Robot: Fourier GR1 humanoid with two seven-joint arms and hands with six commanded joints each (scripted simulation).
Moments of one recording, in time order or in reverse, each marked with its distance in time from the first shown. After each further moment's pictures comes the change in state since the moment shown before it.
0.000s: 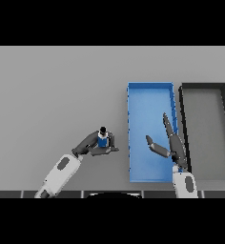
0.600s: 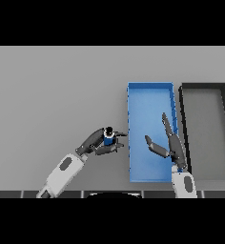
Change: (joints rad) left arm -0.014 -0.019 -0.027 -0.133 0.024 0.058 -0.044; right arm -0.001 0.005 0.009 -0.001 0.023 -0.013 0.002
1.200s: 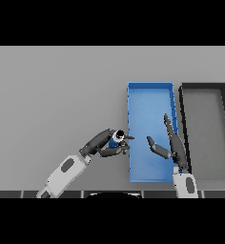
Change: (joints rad) left arm -0.027 0.004 -0.048 -0.128 -0.009 0.018 0.156; right arm 0.017 -0.009 -0.011 0.000 -0.010 0.005 -0.016
